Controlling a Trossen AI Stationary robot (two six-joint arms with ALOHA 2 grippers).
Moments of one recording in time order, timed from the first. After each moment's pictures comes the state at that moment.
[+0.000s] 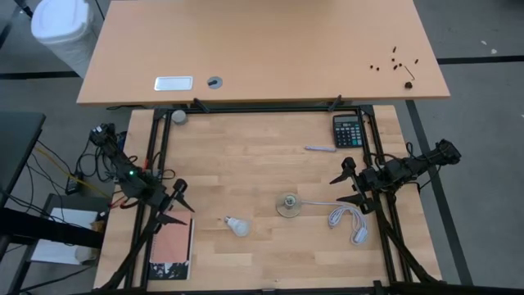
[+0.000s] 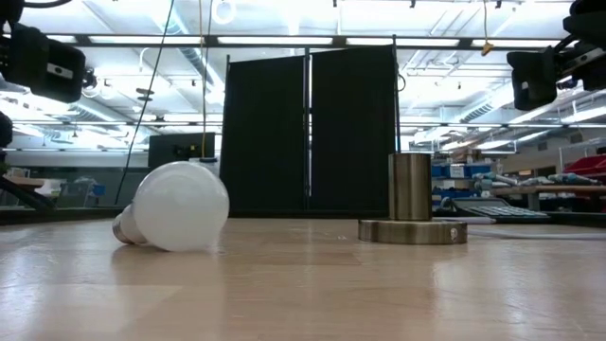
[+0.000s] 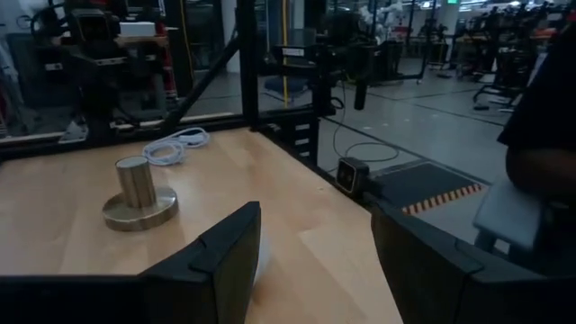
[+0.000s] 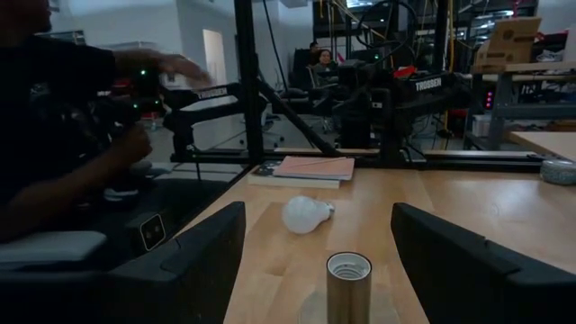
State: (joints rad) left arm -0.85 0.09 0.01 0.05 -0.37 -0.04; right arm 0.36 0.00 0.01 0.06 0.11 0.06
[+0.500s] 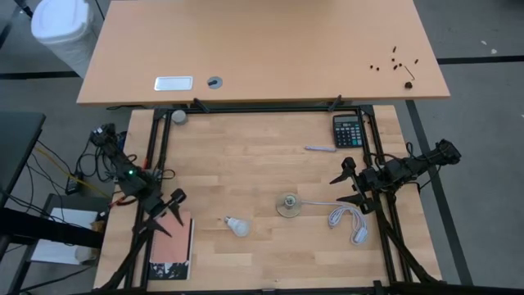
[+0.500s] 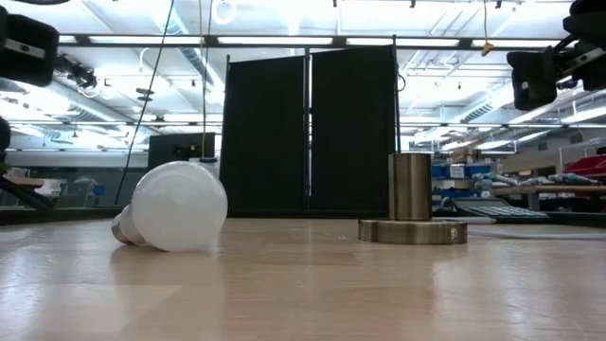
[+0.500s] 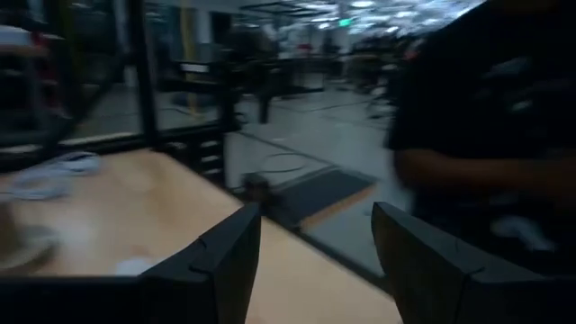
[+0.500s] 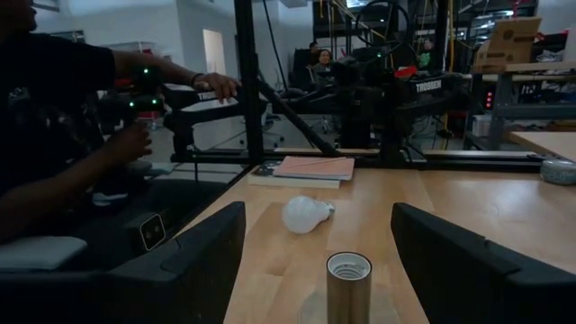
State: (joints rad) left arm -0.85 0.06 0.01 0.08 -0.10 -0.04; right arm 0.36 0.00 0.01 0.06 0.11 0.06
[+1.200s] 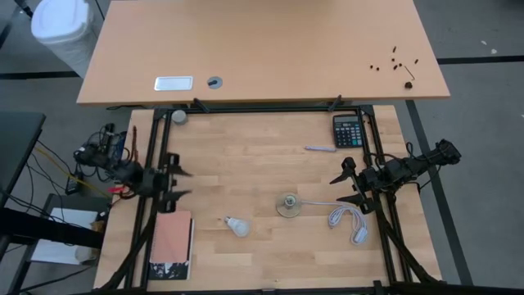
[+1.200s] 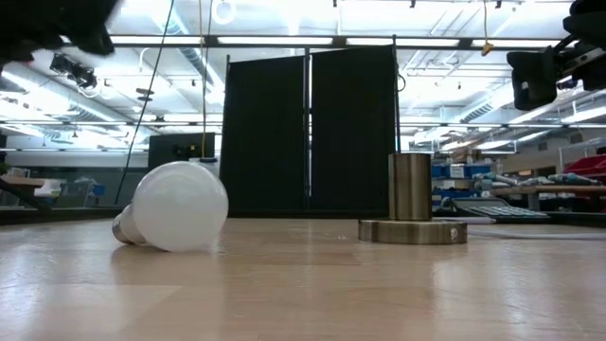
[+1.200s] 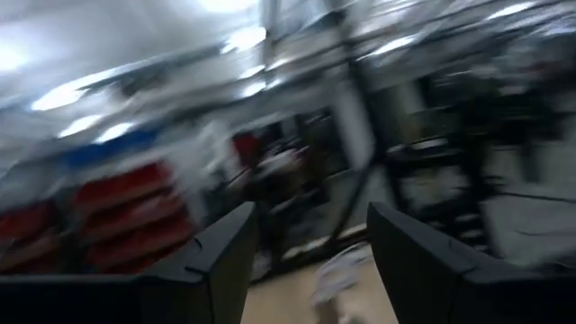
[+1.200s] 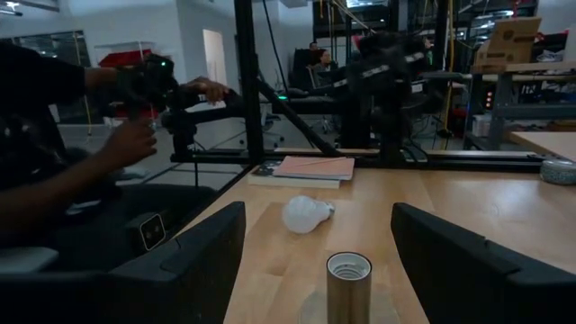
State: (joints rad) left arm -0.48 0.00 0.01 0.36 -0.27 0.43; right arm 0.36 0.00 0.01 0.06 0.11 0.06
